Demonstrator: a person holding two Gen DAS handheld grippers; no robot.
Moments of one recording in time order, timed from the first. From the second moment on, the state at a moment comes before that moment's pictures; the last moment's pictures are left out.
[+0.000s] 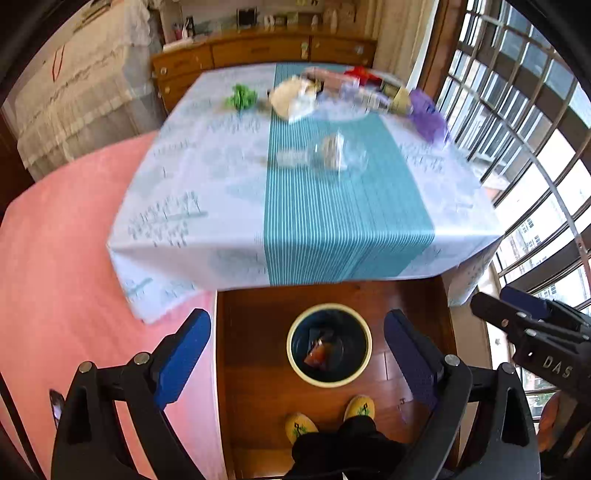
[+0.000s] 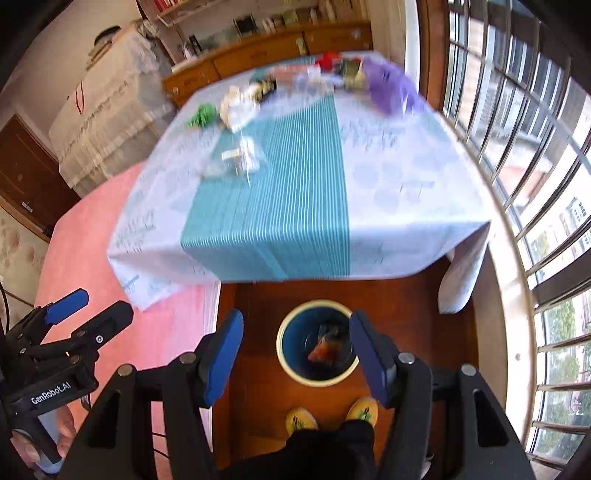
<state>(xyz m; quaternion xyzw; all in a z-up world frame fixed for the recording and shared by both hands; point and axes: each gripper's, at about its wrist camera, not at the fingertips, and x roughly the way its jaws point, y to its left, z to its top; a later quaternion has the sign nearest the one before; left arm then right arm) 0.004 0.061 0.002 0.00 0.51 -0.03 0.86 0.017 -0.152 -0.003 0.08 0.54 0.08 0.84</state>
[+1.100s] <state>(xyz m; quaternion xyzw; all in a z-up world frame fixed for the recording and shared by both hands) 0.255 -0.053 0.073 0.03 0.44 -0.08 0.90 0.280 -0.271 0.043 0.06 0.48 0.04 0.88</state>
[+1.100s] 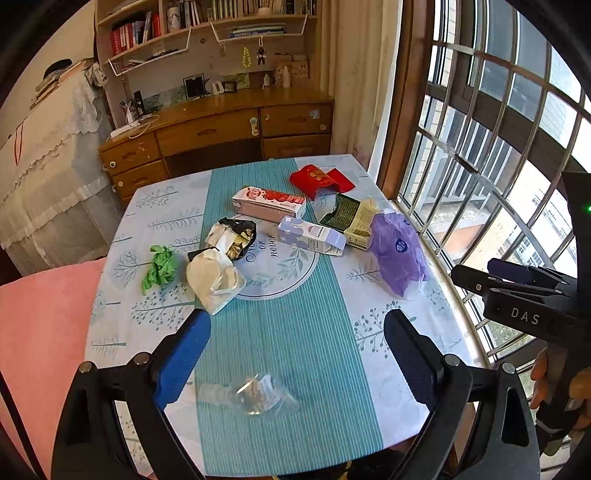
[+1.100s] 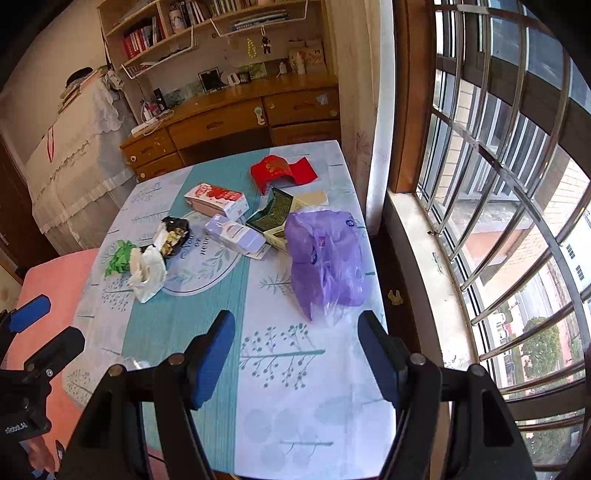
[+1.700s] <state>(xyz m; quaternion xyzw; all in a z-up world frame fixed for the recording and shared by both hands) 0.424 -0.134 -0.013 0.02 0.56 -0.04 0.83 0.424 -0.313 -0.087 0.09 0.62 0.11 0.77</state>
